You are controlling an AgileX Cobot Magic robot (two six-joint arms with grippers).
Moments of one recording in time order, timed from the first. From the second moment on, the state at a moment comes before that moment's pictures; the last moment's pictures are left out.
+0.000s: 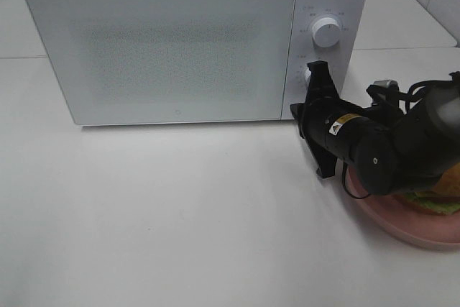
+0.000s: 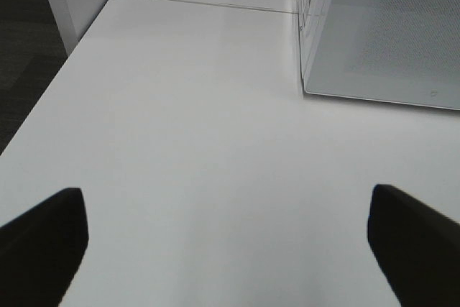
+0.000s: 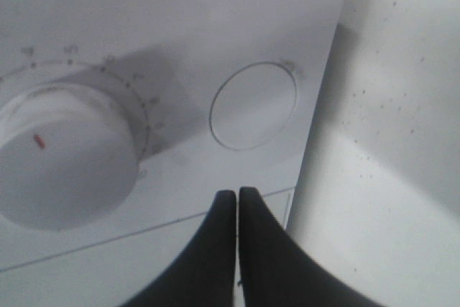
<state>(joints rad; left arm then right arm) 0.10 0.00 -0.50 -0.03 1.04 -0.04 0.49 2.06 -0.69 0.29 -0.95 1.41</state>
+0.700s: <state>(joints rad) 0.10 0.00 -0.50 -0.03 1.04 -0.04 0.49 2.14 -0.72 0.51 -1.09 1.40</state>
